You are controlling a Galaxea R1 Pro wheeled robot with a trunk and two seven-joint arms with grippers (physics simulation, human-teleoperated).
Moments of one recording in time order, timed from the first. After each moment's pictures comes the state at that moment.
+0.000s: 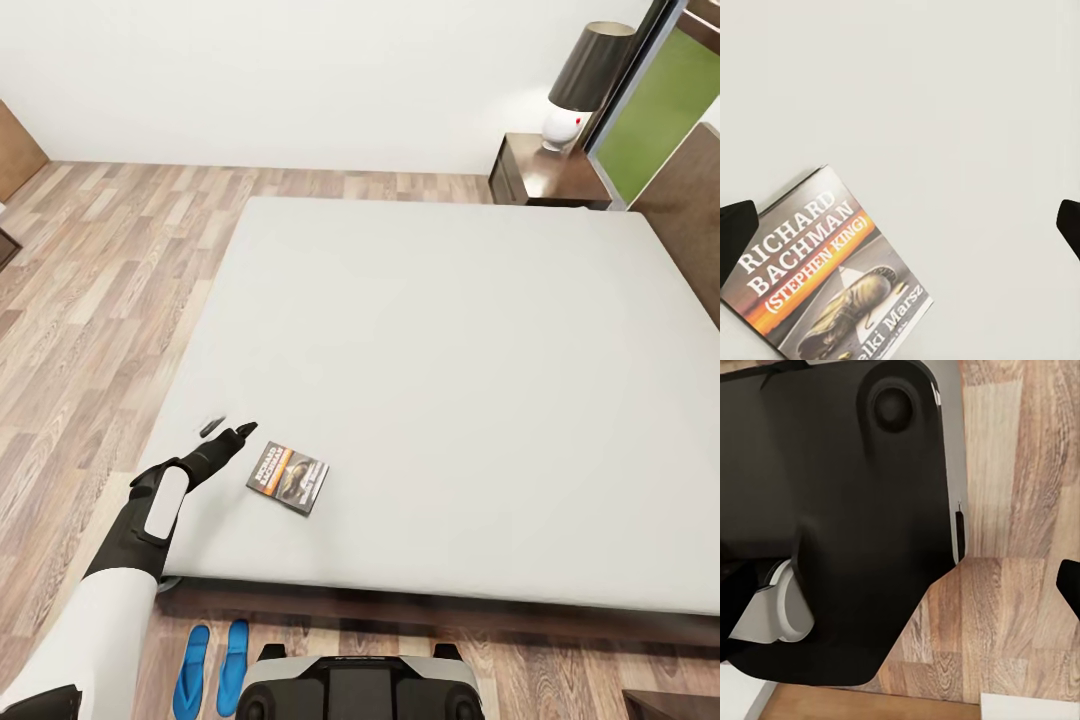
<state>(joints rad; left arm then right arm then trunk) -0.76 0.03 0.27 -0.92 0.53 0.51 -0.12 -0.34 -0.21 -0.54 0.04 0.35 -0.21 0.43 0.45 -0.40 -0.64</state>
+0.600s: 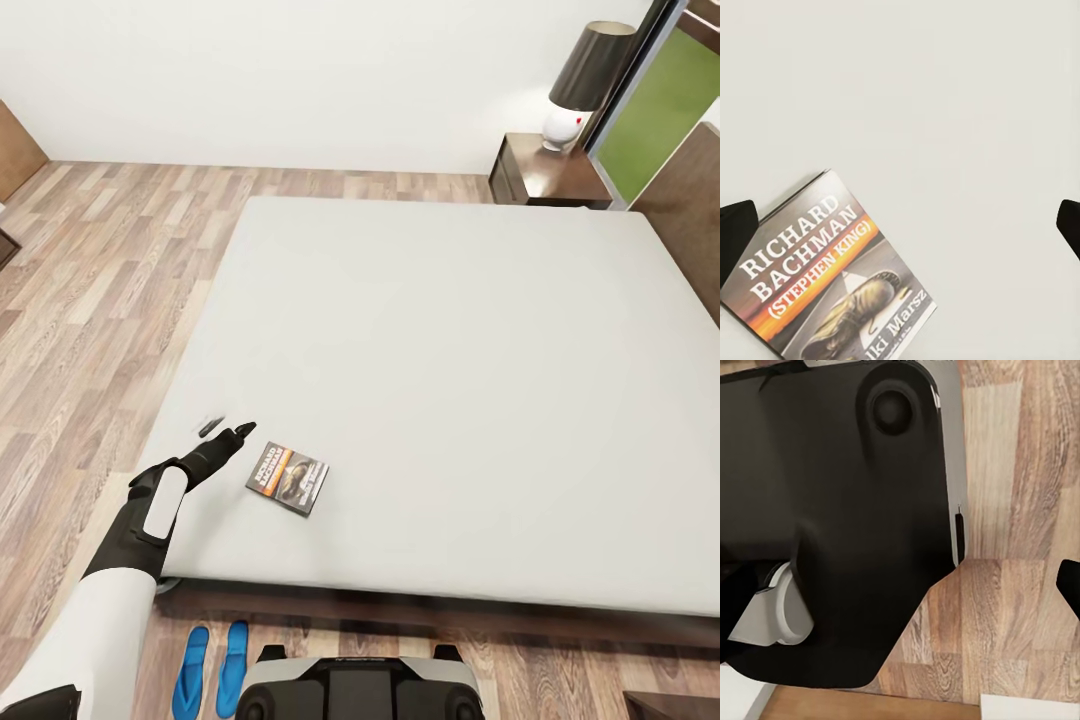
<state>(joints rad) -0.76 0.03 0.28 -0.92 0.53 0.50 -0.12 -0.34 -0.21 -0.54 0.04 0.35 -0.21 0.43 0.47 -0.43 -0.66</state>
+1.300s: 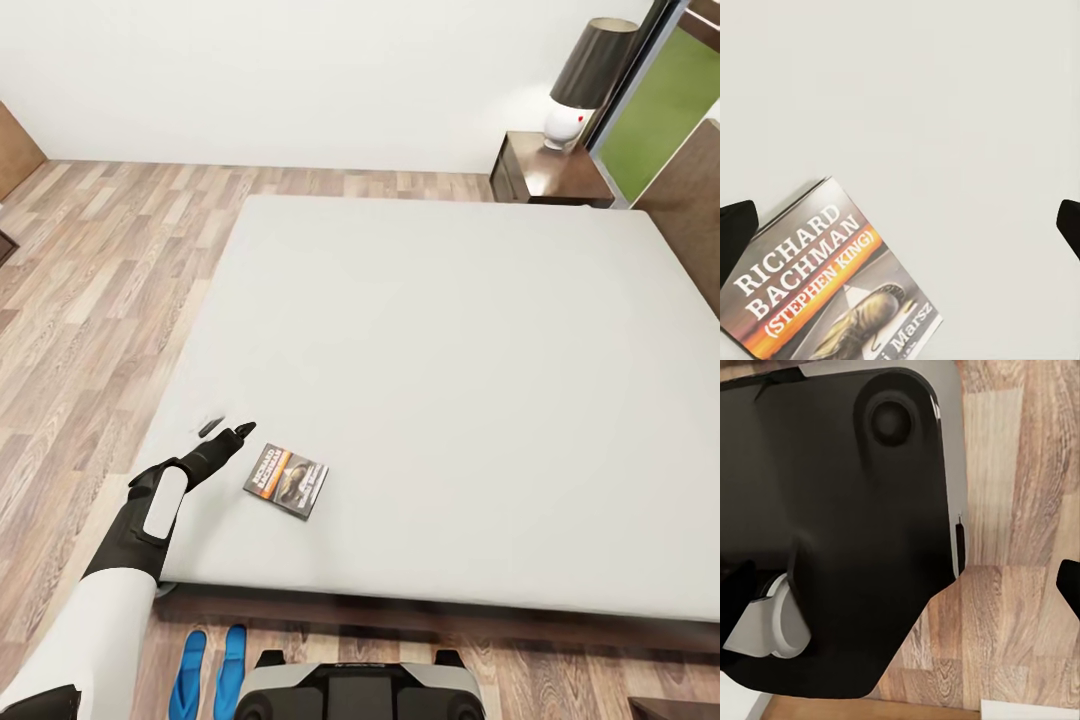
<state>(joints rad) -0.76 0.03 0.28 -0.92 0.53 0.50 -0.12 -0.34 -0.21 -0.54 0.04 0.35 -0.21 0.43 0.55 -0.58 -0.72</state>
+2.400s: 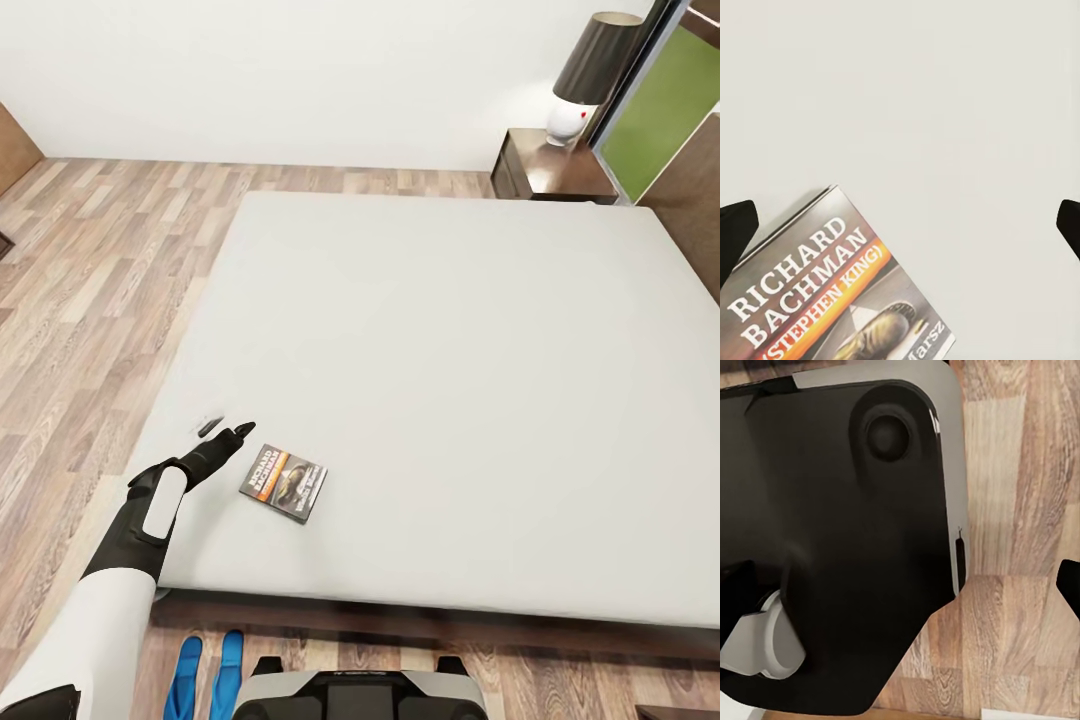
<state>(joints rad) -0.76 0.03 0.28 -0.92 0.53 0.51 -0.12 -0.34 -0.21 -0.54 0.04 0.35 -0.21 0.43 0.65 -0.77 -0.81</state>
